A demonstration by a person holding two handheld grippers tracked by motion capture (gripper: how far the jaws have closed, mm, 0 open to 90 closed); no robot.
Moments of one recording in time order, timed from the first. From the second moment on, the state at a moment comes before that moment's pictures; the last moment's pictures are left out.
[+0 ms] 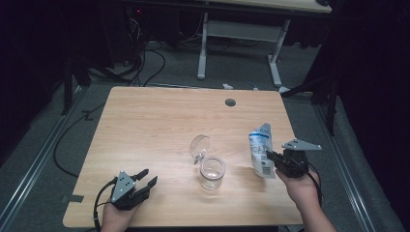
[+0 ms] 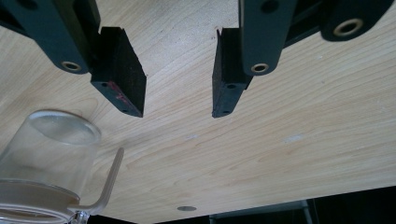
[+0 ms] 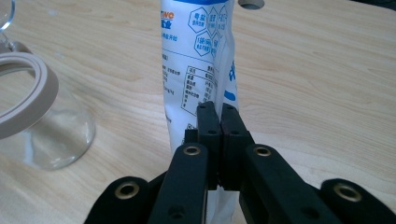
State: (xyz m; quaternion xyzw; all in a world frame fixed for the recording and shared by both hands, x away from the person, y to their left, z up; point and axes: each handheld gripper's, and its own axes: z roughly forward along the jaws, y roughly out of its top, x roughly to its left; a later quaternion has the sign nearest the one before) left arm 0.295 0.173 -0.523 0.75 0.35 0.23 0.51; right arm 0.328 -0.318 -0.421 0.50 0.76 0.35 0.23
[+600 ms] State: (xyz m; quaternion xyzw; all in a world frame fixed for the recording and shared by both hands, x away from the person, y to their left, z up) left arm 0.293 0.169 -0.525 0.75 0.35 0.24 0.51; right arm 0.321 -0.306 -0.408 0.49 0.82 0.27 0.16
